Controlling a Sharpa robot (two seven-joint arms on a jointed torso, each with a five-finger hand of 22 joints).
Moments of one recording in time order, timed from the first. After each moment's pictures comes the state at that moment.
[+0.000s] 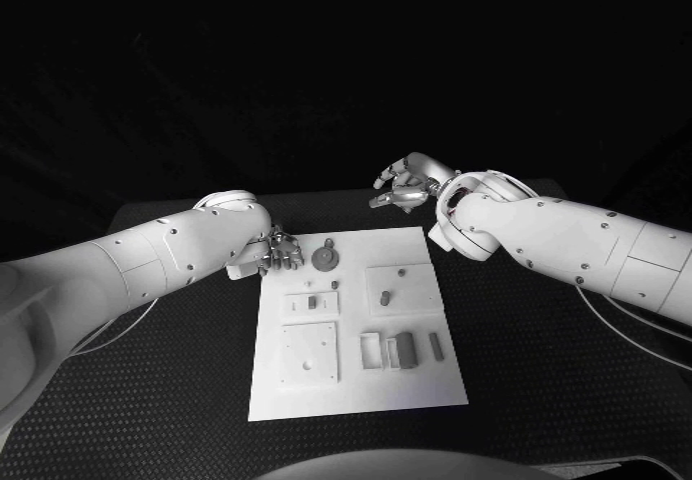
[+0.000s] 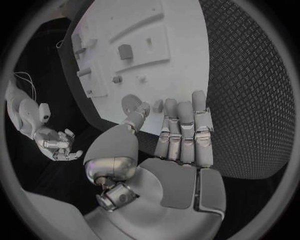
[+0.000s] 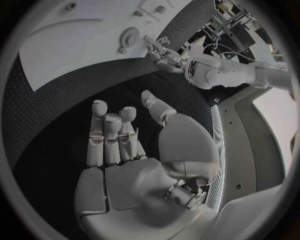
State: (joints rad) left arm 1.30 -0.40 -0.18 0.89 -1.02 0.19 -0.54; left_hand 0.75 0.01 0.47 -0.25 0.05 0.97 0.11 0.23 0.65 1.10 0.00 0.89 0.60 1.03 -0.09 1.31 0.33 0.01 1.11 -0.19 0.42 1.11; right arm 1.26 -0.62 -0.01 1.27 -1.09 -0.36 -0.16; right_hand 1.04 -0.12 0.54 -0.24 0.04 0.80 0.16 0.16 0.58 1.11 0.04 1.02 0.90 1.10 -0.06 1.34 0.87 0.25 1.05 0.04 0.78 1.31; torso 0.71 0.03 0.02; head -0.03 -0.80
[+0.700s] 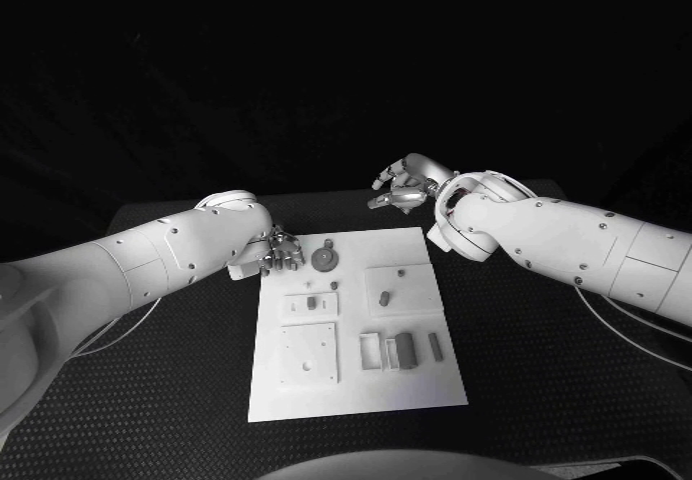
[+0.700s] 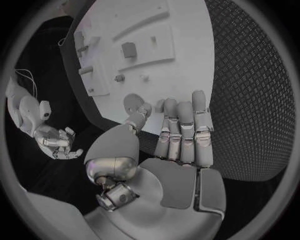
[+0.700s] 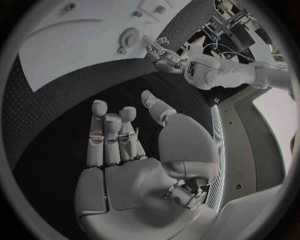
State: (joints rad) left arm 1.30 -0.39 -0.18 0.88 -1.00 0.18 -0.53; left_hand 0.77 0.05 0.47 -0.26 0.05 0.97 0.11 0.24 0.65 1.11 0.00 0.89 0.60 1.04 -0.09 1.32 0.33 0.01 1.11 -0.19 0.42 1.12; right arm 1.26 -0.62 -0.01 1.27 -1.09 -0.36 -0.16; right_hand 1.04 -0.12 0.54 -0.24 0.04 0.80 0.16 0.16 0.58 1.11 0.04 1.02 0.89 1.10 -0.06 1.34 0.87 0.25 1.05 0.04 0.78 1.31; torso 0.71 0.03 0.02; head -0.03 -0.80
